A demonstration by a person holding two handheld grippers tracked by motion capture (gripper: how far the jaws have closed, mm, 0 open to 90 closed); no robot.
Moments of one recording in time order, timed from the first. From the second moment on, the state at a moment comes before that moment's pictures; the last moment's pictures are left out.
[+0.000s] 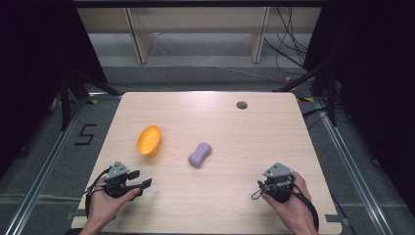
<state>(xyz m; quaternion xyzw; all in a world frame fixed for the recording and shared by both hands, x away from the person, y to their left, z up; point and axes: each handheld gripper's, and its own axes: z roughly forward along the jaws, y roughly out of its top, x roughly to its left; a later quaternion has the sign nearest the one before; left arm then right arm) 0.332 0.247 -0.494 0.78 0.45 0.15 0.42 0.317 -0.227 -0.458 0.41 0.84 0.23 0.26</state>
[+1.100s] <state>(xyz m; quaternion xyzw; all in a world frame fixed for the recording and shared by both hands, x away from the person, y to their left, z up) 0.469 0.088 -0.435 0.86 0.44 0.04 0.24 0.317 -0.222 -0.457 0.40 0.85 0.23 0.27</state>
